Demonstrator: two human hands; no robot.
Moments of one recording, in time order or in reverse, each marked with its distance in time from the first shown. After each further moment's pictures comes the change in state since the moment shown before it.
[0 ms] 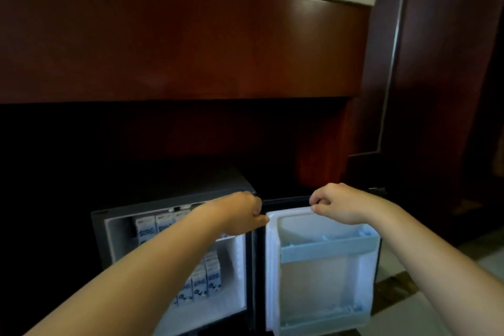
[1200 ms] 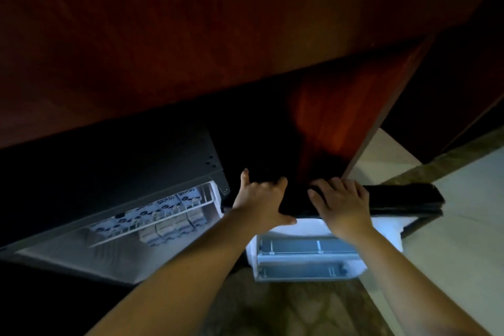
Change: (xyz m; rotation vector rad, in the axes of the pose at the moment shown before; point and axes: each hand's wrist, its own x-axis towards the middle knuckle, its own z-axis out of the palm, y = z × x) left_hand 0.210 0.005 0.041 -0.057 -0.266 0.037; right_hand 0.139 0.088 0.054 -0.149 -0.002 0.293
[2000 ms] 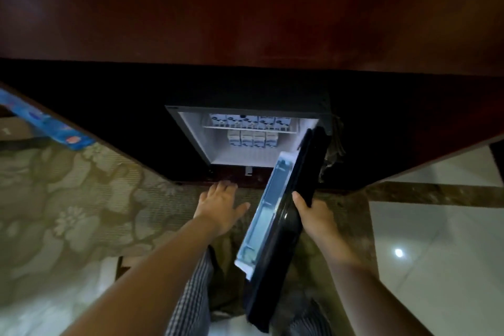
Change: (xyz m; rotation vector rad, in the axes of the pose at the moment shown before) left_hand -0.260 -0.080 0.065 -0.539 -0.209 -0.744; right_hand -0.132 -0.156 0.020 0.457 -0.652 0.304
